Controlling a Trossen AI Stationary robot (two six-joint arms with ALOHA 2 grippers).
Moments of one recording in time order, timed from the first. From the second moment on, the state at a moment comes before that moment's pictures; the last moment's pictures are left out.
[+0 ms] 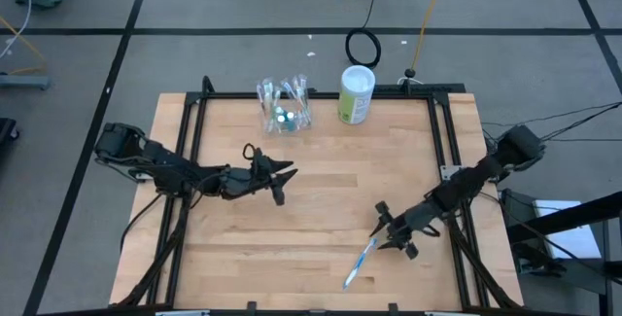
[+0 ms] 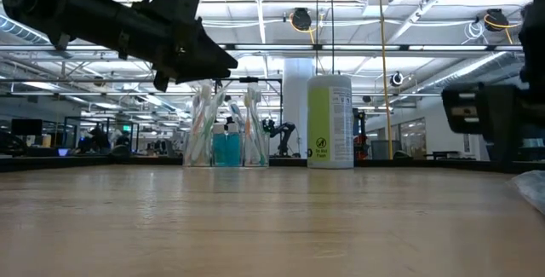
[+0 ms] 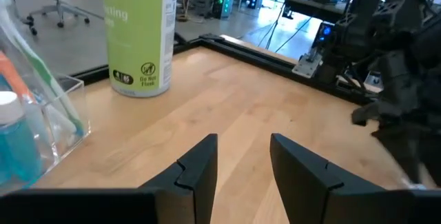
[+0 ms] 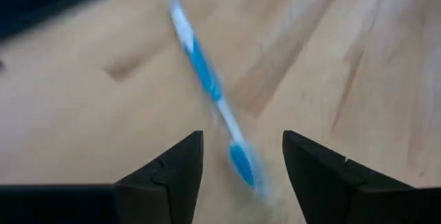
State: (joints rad) left arm -0.19 1.46 0.45 0.81 -0.60 -0.32; right arm 0.57 1.46 0.21 0.72 0.03 -0.07
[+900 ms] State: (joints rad) left arm -0.19 1.46 0.45 0.76 -0.60 -0.43; right arm 0.52 1.56 0.28 0.65 -0.01 -0.11
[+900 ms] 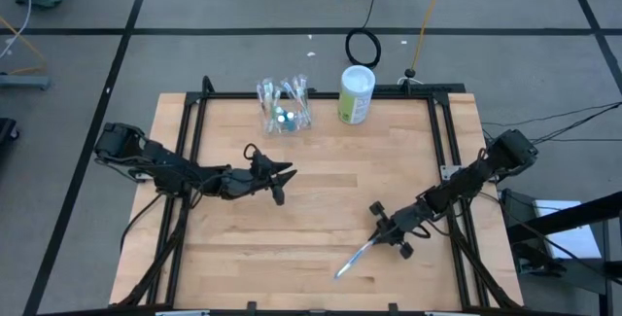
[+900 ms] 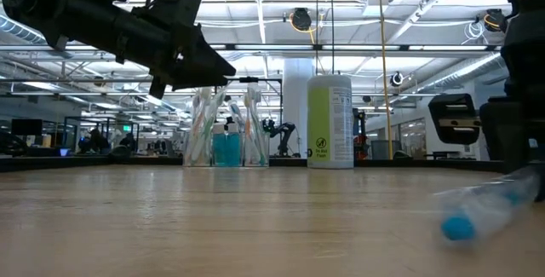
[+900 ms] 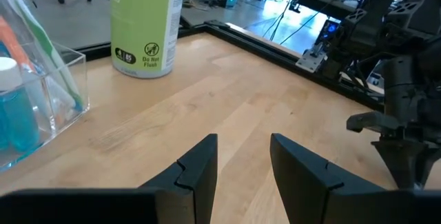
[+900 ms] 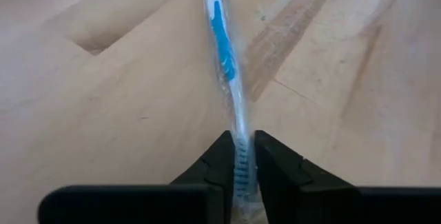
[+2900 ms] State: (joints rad) left arm -0.18 1.88 1.09 0.21 0.13 -0.60; right arm 0.48 1.56 0.75 0.12 0.47 -0.88
